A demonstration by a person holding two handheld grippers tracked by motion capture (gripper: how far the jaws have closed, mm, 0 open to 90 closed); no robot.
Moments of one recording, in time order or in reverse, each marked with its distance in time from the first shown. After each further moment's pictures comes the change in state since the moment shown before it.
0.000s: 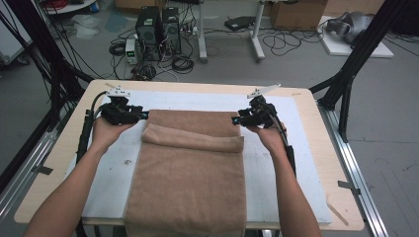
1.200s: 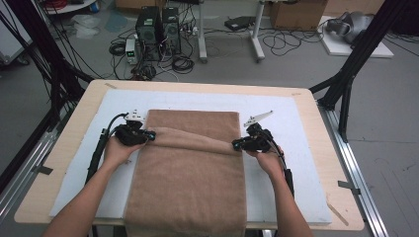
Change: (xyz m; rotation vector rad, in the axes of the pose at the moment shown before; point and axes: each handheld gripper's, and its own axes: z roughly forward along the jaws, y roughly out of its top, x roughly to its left) left arm -0.026 -0.045 0.033 0.117 -0.038 0.063; right arm 0.018 -0.067 0.028 0.085 0.117 0.002
